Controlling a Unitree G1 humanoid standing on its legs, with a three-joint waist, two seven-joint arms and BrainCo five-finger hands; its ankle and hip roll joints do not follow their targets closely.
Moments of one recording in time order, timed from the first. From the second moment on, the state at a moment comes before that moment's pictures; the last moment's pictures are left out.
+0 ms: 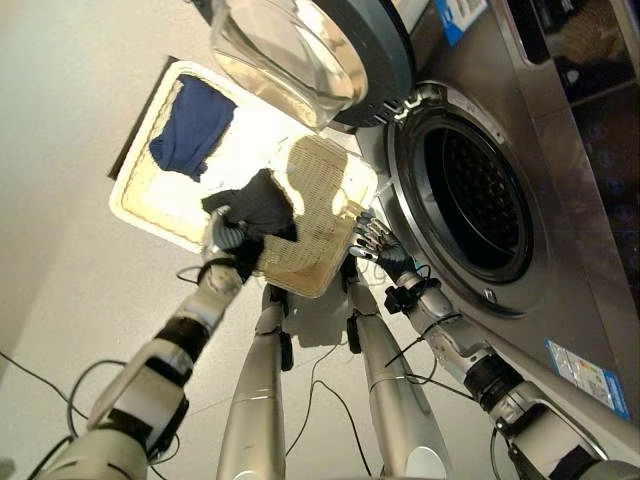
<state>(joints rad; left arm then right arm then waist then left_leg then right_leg) -0.50 0.46 -0.45 0.63 -0.17 -0.14 0.57 -0.38 -0.34 0.41 0.33 0.58 -0.19 -0.06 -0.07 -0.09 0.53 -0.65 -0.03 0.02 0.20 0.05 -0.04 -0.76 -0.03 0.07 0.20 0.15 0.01</state>
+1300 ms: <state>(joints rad) -0.47 0.69 -0.57 0.10 -0.62 -0.20 -0.39 -0.45 -0.56 0.55 0.06 0.35 -0.01 0.07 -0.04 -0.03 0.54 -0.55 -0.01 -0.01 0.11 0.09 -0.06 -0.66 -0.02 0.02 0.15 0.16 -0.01</state>
